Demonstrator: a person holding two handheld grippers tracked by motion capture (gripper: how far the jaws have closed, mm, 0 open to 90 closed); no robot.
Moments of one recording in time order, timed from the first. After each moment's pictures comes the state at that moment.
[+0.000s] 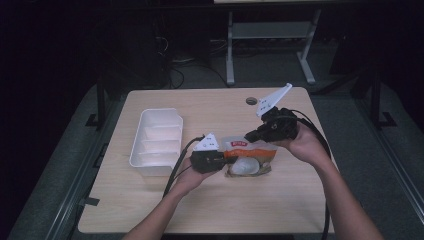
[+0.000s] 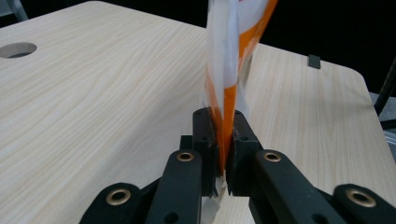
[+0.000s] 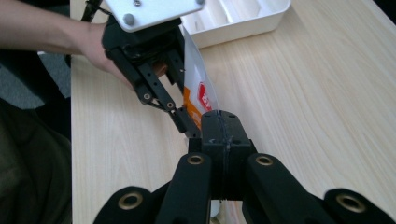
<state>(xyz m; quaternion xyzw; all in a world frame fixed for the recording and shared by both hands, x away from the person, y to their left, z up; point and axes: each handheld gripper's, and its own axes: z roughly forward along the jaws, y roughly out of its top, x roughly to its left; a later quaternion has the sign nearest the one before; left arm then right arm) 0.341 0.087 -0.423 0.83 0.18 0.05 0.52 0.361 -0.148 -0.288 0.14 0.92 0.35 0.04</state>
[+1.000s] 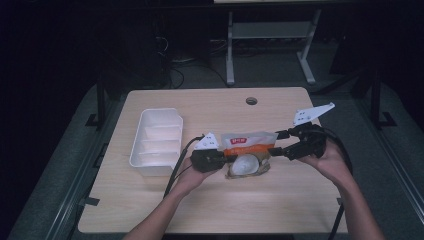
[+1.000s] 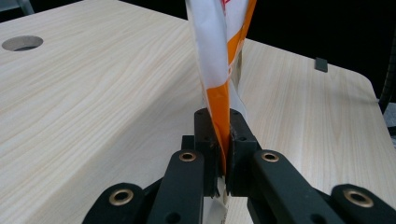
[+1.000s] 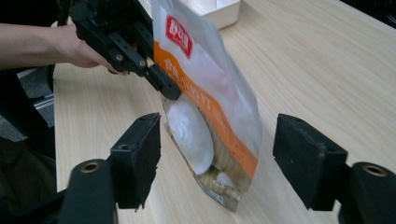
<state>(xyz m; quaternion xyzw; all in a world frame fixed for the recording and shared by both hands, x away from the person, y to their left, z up) 0.344 0.087 -0.426 0.83 0.20 0.05 0.52 0.345 -0.227 -0.338 0.24 0.87 0.44 0.04</state>
